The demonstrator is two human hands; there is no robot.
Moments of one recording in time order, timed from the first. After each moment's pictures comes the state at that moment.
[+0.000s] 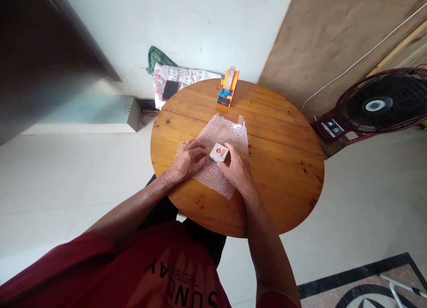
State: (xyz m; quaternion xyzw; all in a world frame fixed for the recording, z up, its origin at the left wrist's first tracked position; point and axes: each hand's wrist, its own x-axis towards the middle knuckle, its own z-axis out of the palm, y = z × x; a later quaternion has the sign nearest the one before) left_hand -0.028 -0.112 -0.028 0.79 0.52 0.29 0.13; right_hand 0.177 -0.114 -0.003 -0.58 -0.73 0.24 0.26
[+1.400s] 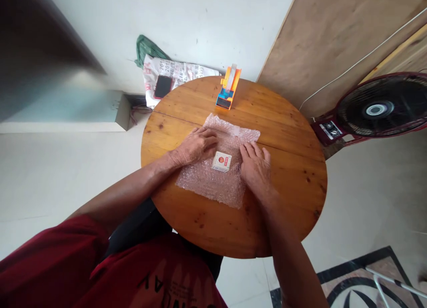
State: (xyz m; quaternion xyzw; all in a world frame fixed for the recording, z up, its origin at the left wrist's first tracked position) left_hand -0.020 -0.022 -0.018 0.89 0.40 0.19 0.10; right_hand 0.218 -0.079 -0.004 -0.57 -0.82 -0.05 0.04
